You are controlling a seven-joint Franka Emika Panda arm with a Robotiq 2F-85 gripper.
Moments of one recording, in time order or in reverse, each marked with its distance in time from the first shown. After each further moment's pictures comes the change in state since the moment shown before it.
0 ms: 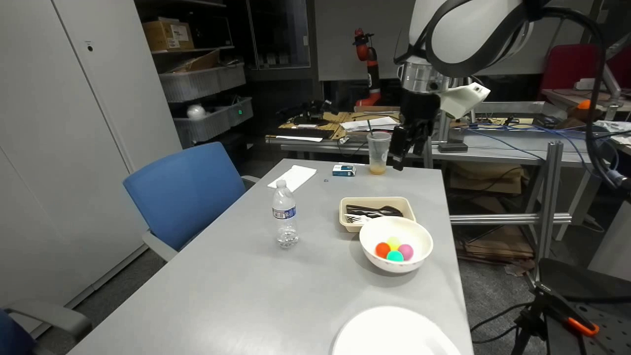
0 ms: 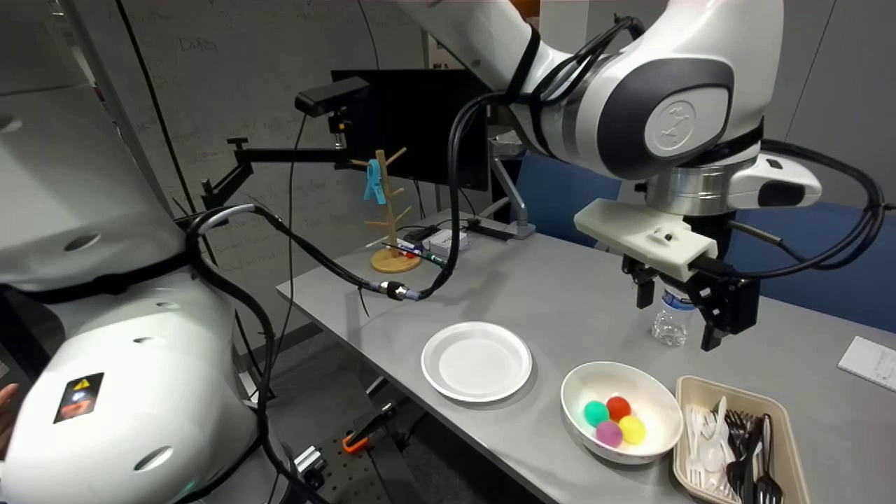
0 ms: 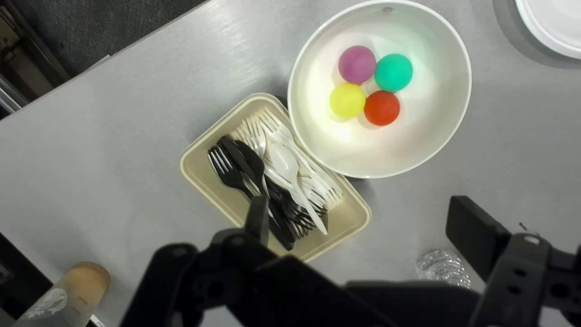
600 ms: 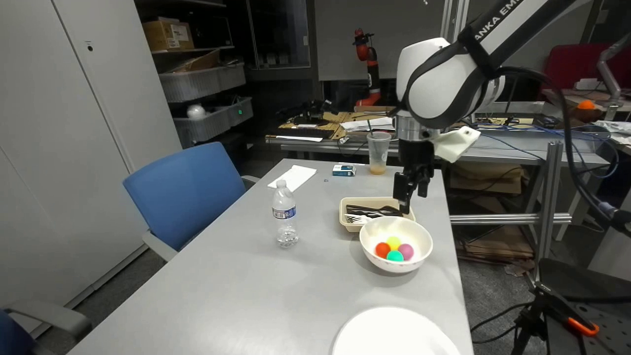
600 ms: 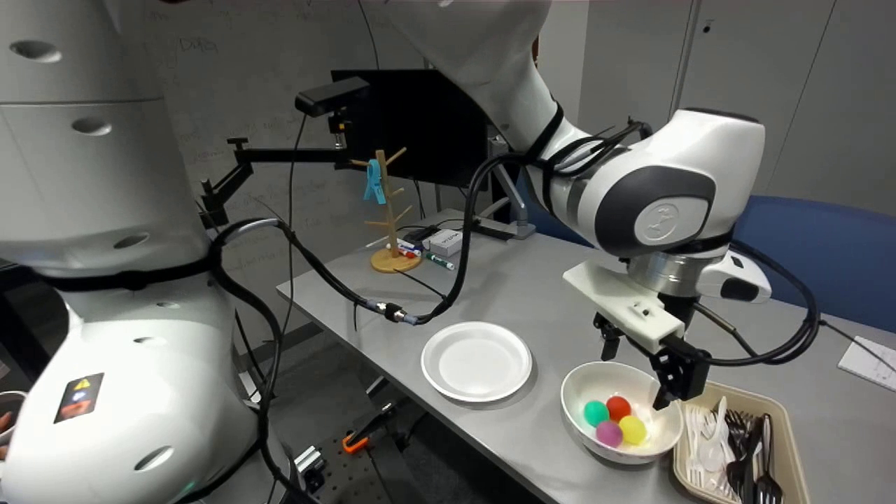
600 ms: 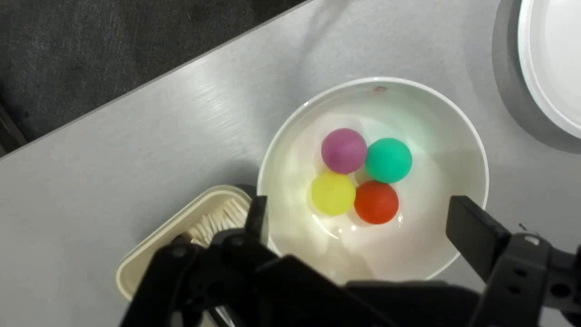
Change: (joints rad) arm 0.001 0.190 0.008 -0.005 0.090 0.000 -0.063
